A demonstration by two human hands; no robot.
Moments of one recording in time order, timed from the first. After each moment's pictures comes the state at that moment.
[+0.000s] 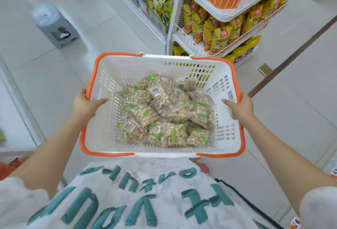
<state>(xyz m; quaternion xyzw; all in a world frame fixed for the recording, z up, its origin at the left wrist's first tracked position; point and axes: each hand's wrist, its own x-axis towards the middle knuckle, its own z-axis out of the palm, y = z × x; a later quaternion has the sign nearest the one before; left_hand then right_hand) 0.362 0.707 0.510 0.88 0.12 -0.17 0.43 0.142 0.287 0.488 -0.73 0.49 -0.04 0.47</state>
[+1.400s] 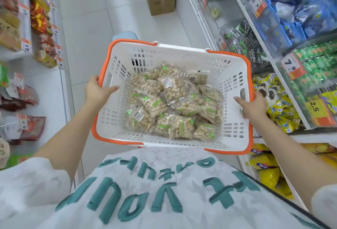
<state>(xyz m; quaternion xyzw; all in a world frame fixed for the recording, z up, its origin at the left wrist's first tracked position) 1.020 0.910 0.512 0.87 0.24 -0.08 0.42 0.936 0.453 0.486 -0.80 0.37 0.02 0.47</state>
